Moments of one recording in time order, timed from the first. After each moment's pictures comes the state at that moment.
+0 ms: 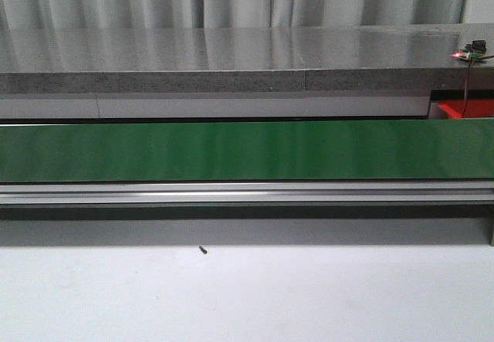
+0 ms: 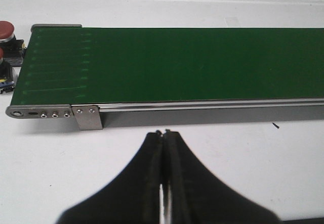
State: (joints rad) left arm 0.05 0.47 -0.67 -0.28 0.90 0.18; right arm -0.56 1.68 -0.98 0.50 0.30 -0.29
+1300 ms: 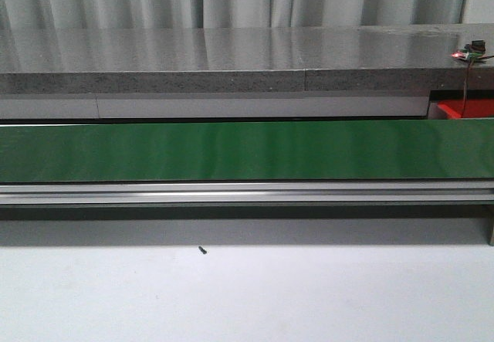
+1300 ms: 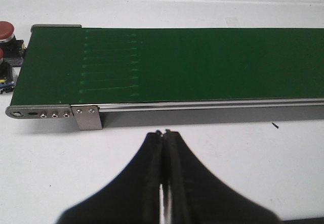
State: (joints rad) left arm 0.05 0.47 -0.67 -0.28 0.90 0.18; right arm -0.49 1.46 -0.93 0.48 0.30 -0.29
